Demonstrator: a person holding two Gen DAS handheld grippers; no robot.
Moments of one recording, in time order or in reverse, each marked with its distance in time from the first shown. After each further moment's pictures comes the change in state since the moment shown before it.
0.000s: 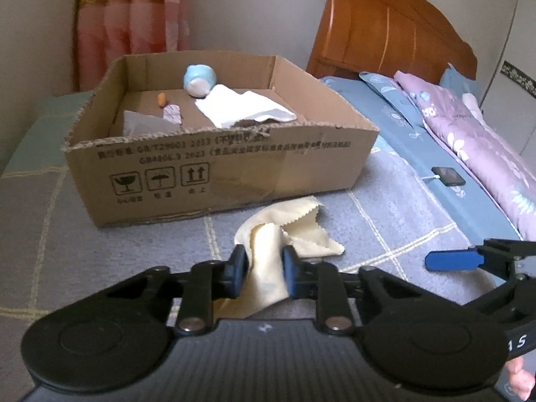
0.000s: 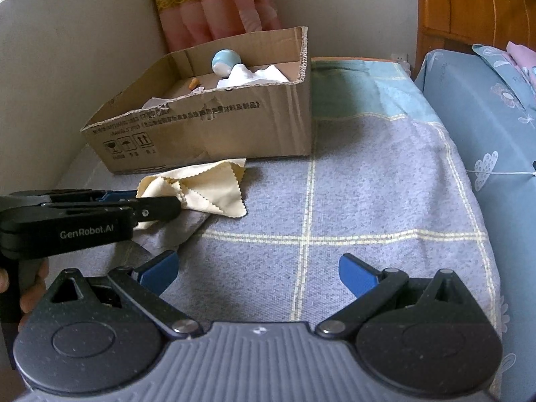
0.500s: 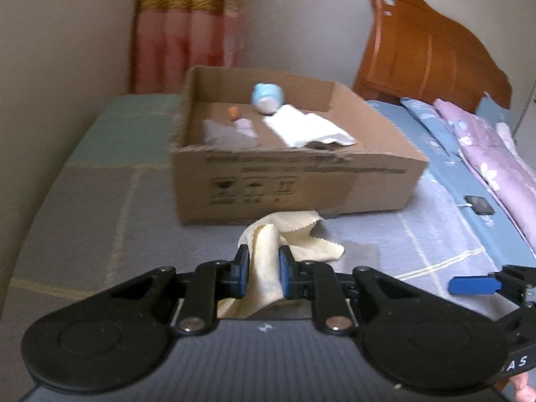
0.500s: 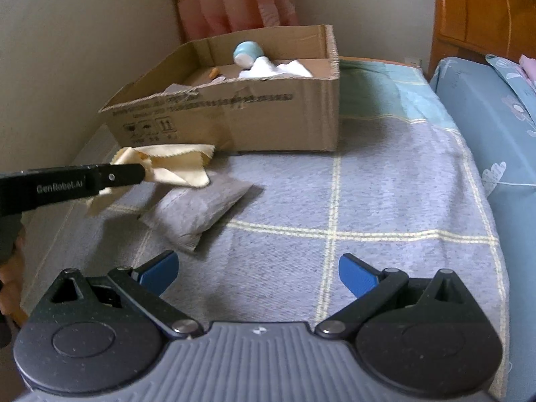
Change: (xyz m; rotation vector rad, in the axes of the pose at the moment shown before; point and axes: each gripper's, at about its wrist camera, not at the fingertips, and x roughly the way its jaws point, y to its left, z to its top) left arm -0.030 0.041 -0.006 -0.106 -0.050 0.130; right arm 0.003 0.022 -0.004 -0.063 0.024 0.011
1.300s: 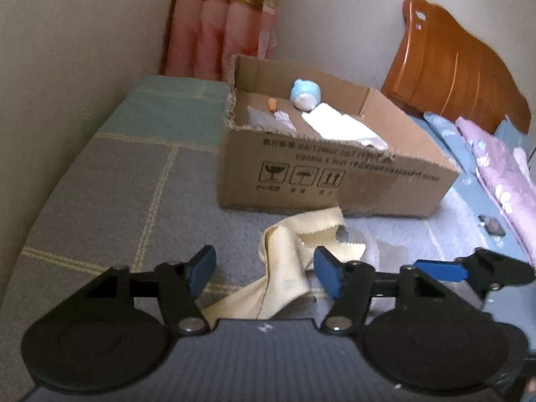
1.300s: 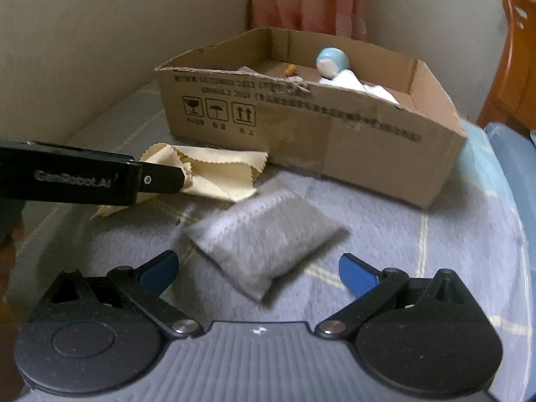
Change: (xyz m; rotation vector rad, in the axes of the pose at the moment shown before) left arm 0.002 0.027 -0.010 -0.101 -0.009 0.018; right arm 0.044 0.065 0.012 -0.282 -0.020 0.003
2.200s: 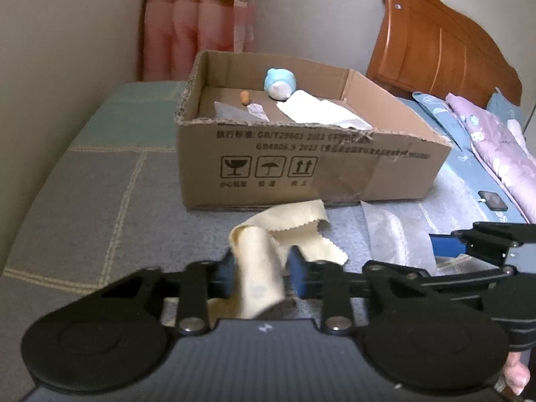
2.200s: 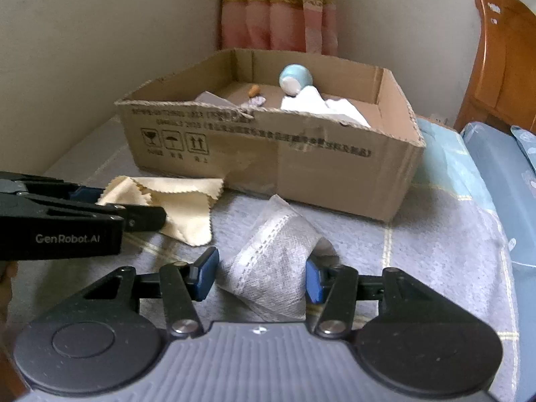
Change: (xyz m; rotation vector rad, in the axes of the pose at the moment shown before) left arm 0.020 -0.027 -0.003 0.102 0.018 0.007; right arm -0.005 -0.028 0.010 0.083 -0.054 -0.054
